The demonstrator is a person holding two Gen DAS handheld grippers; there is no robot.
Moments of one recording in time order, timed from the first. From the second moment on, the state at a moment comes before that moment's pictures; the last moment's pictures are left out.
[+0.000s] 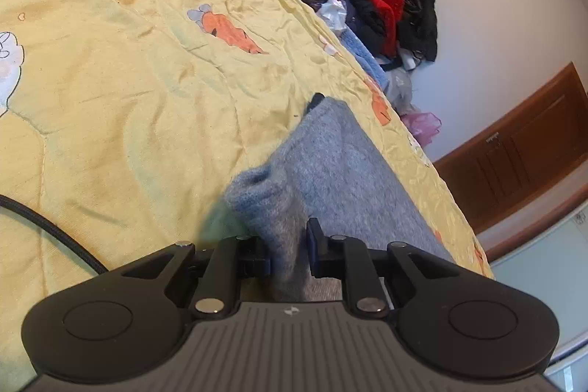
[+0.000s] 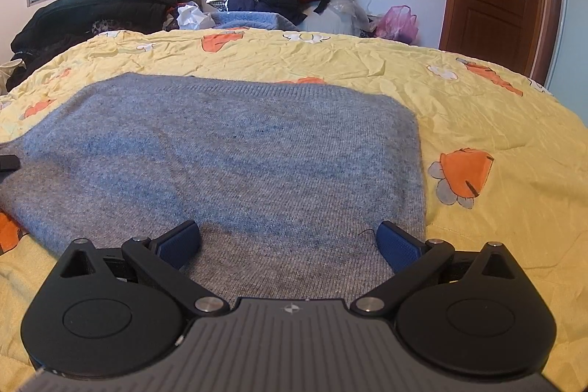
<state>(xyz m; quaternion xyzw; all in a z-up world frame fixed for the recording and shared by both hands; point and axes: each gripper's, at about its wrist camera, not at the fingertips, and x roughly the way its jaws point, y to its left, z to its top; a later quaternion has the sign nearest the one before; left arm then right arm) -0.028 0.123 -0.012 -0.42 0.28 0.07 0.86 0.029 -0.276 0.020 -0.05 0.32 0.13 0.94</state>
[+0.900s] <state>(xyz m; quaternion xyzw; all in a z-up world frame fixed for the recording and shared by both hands) -0.012 -0.044 0.009 -0.07 0.27 -0.11 0.95 0.139 -0.307 0.066 0.34 0.41 0.30 0.79</state>
